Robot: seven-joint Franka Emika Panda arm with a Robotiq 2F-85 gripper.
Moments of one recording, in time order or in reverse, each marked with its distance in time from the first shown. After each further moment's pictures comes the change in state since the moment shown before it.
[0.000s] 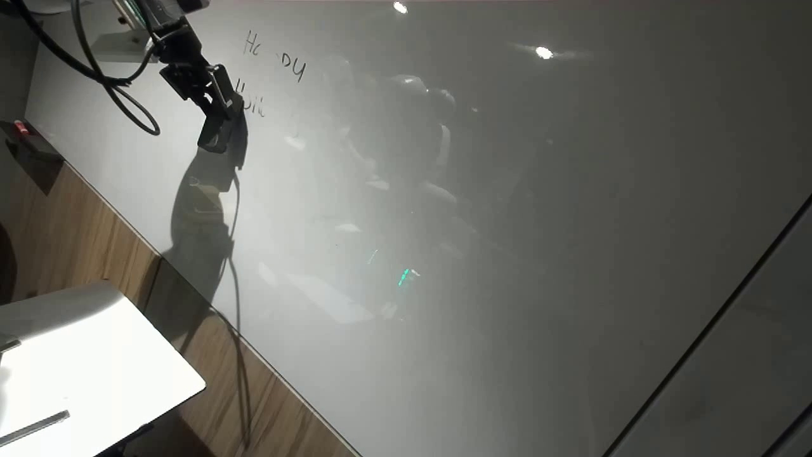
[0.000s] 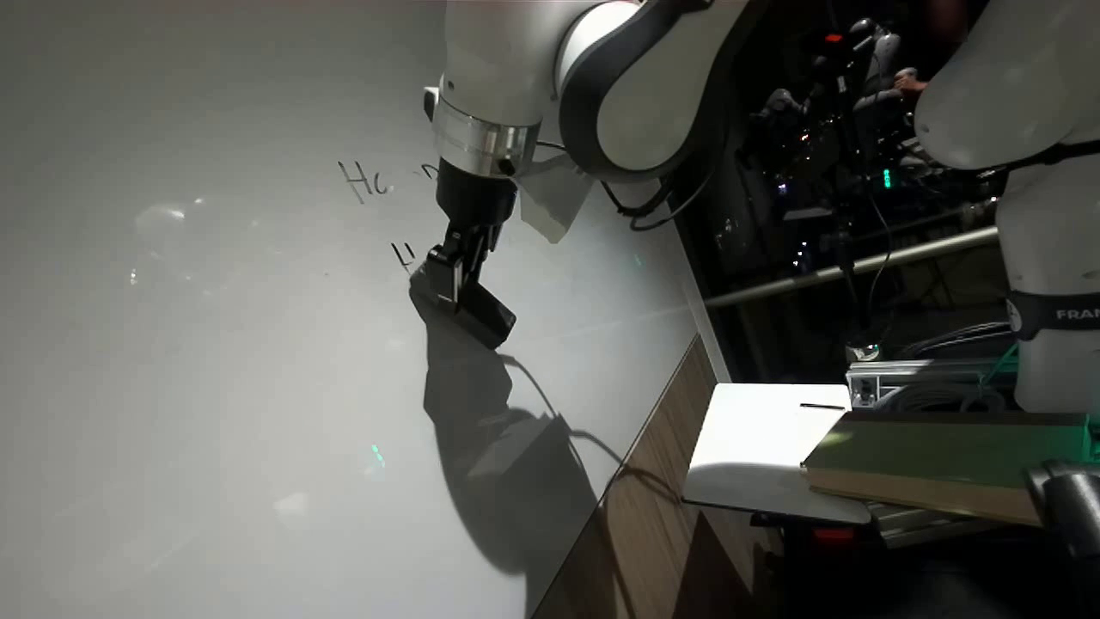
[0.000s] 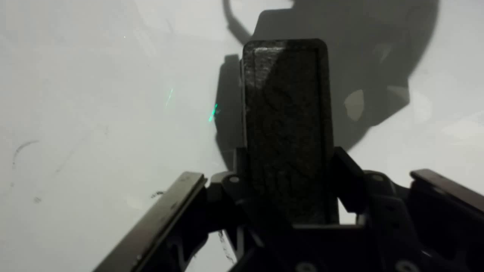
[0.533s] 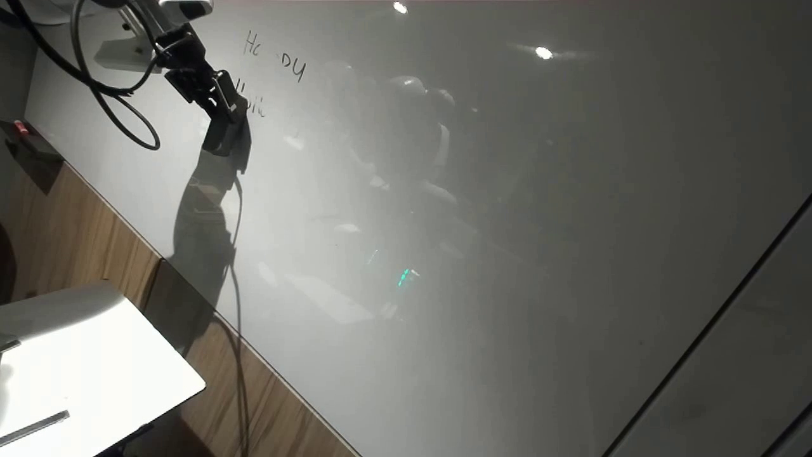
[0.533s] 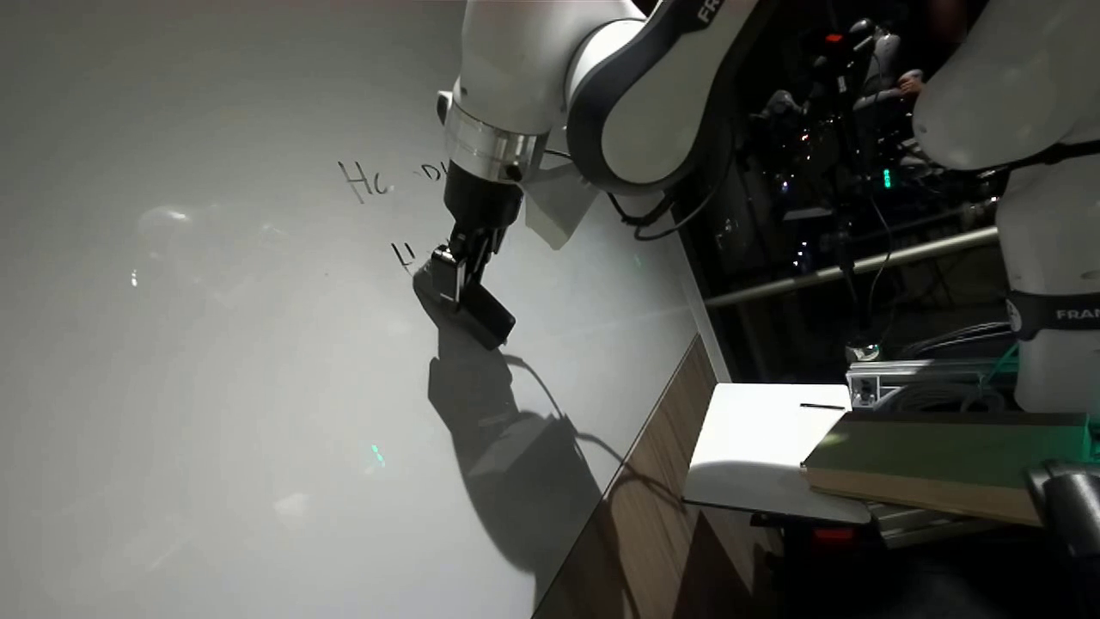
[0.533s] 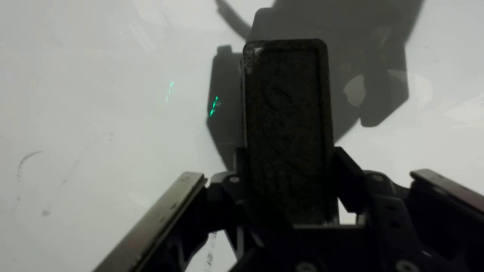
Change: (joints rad) arm -0.020 -0.003 0.008 -0.034 0.039 0.080 -0.002
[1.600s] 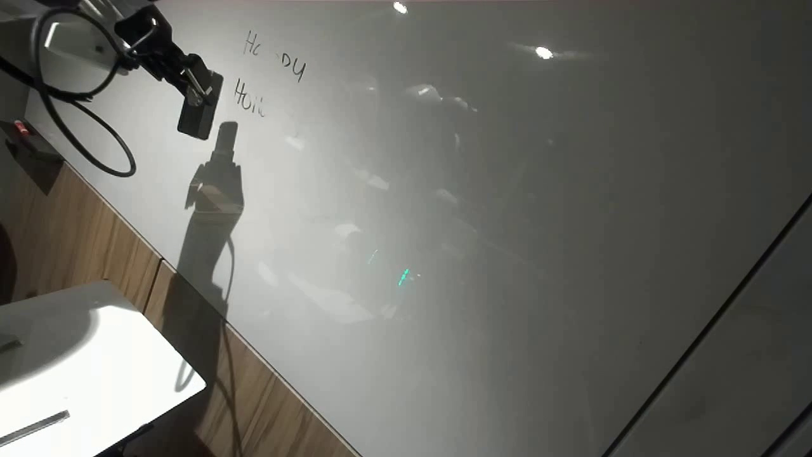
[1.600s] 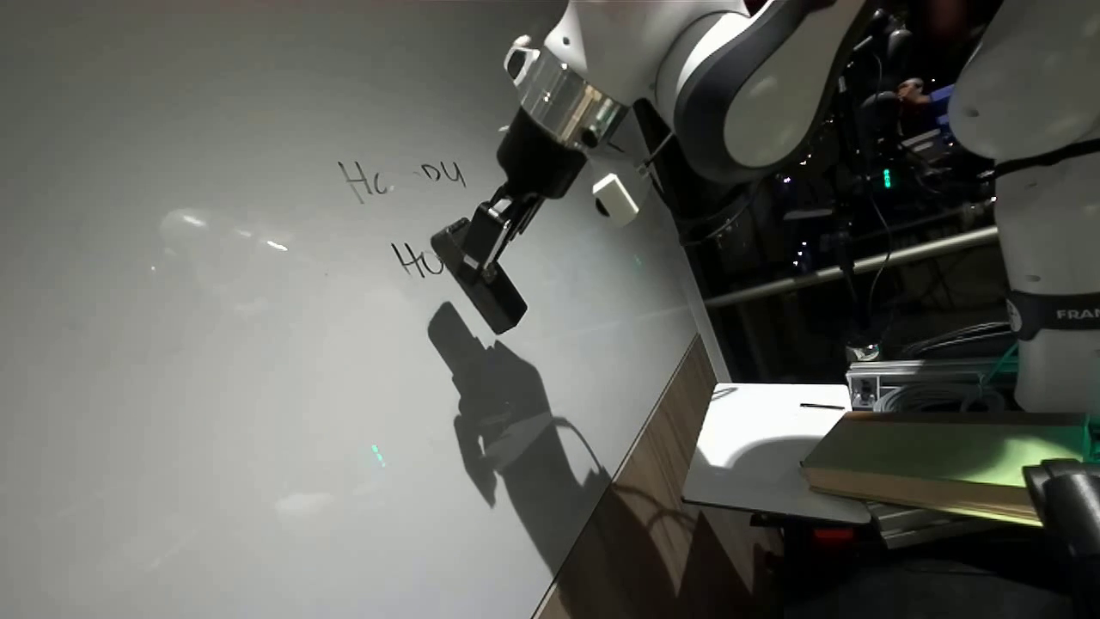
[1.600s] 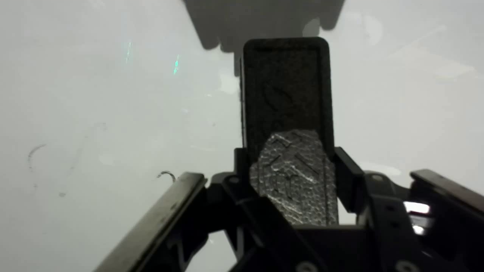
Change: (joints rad) arm 0.306 -0.026 -0.257 -0.240 -0.071 0.308 0.064
